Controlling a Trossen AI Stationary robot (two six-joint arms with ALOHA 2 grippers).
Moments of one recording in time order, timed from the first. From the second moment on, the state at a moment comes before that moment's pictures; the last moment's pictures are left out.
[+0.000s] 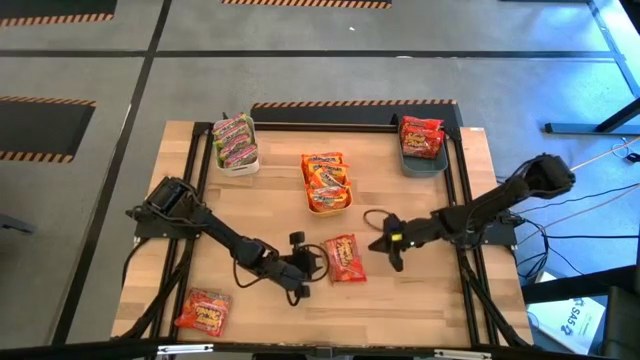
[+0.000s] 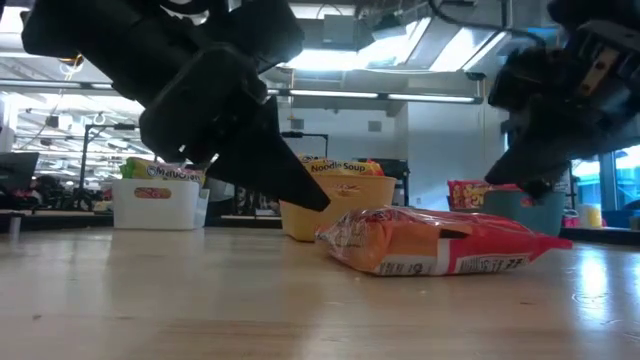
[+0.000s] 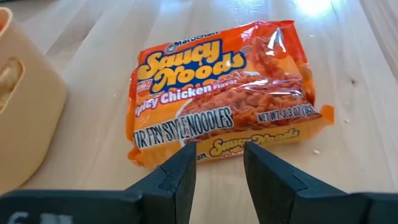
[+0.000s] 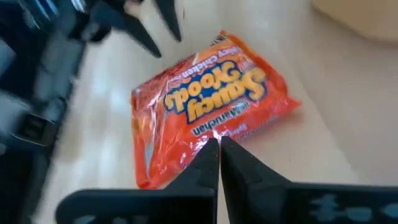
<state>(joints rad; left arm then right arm) -0.48 1.90 0.96 0.22 -0.59 -0.30 0.36 1.29 0.34 0.39 0.10 0.62</state>
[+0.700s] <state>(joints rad) -0.46 1.90 0.96 0.26 -0.58 -0.30 0.31 1.47 0.37 0.43 0.05 1.08</state>
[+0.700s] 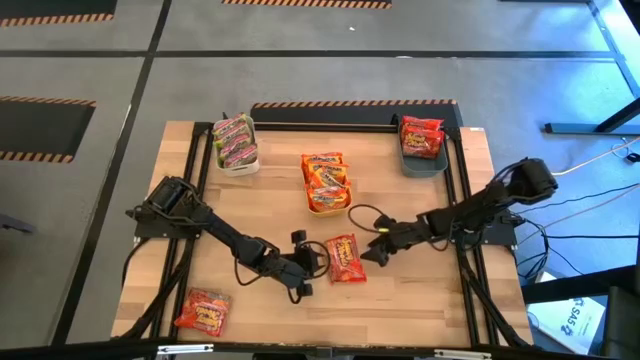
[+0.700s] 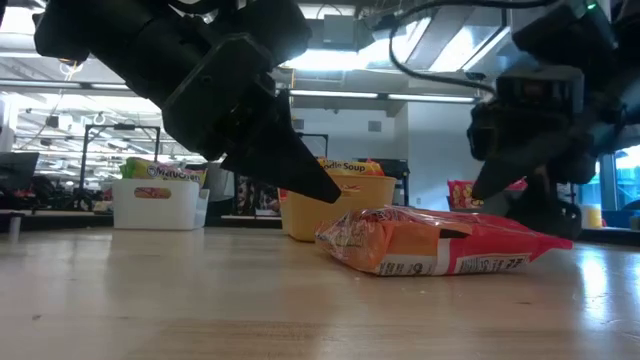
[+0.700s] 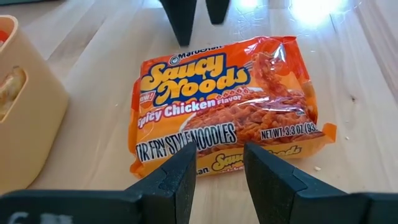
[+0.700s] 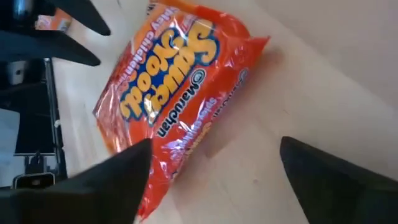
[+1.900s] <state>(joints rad) -0.37 2.03 0.96 0.36 -0.45 -0.33 0.31 1.68 0.53 0.62 0.07 1.01</state>
